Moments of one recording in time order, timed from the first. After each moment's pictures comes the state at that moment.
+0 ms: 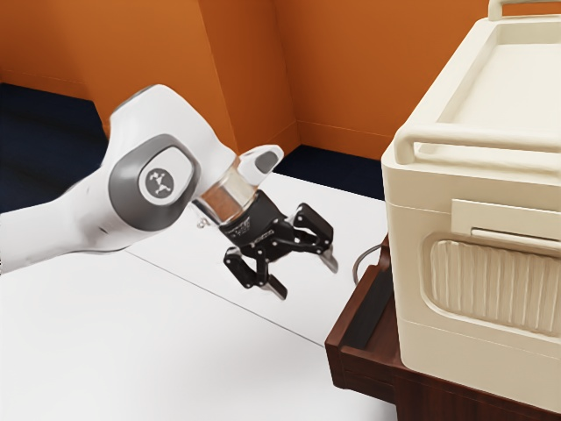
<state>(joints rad) -0.12 -0.11 0.07 -1.97 -0.50 2.08 -0.39</state>
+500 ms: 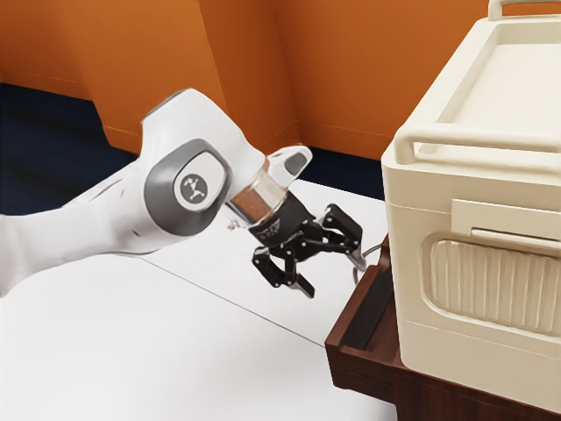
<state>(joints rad) -0.15 -0.03 0.06 -1.92 -0.51 2.14 -0.40</state>
